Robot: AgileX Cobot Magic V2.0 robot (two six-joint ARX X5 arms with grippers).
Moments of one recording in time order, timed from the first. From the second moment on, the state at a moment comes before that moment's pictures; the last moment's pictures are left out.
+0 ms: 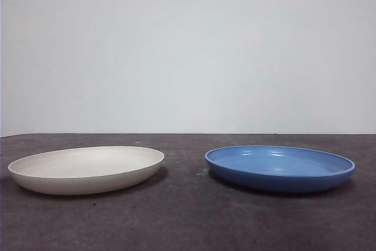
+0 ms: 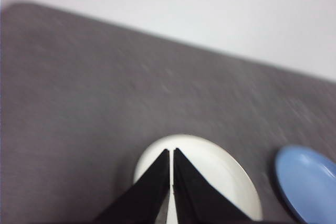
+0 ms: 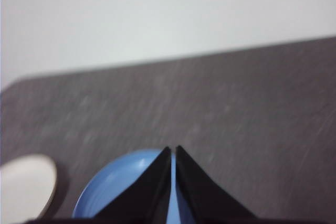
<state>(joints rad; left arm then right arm) 0.06 0.46 0.66 -0.50 0.29 -0.24 -0.02 0.46 0.65 -0.43 -0.28 0.23</state>
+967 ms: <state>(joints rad) -0.09 0.74 0.89 -0.96 0.53 0.03 0.09 0.77 0.96 -1.03 -0.49 -0.05</state>
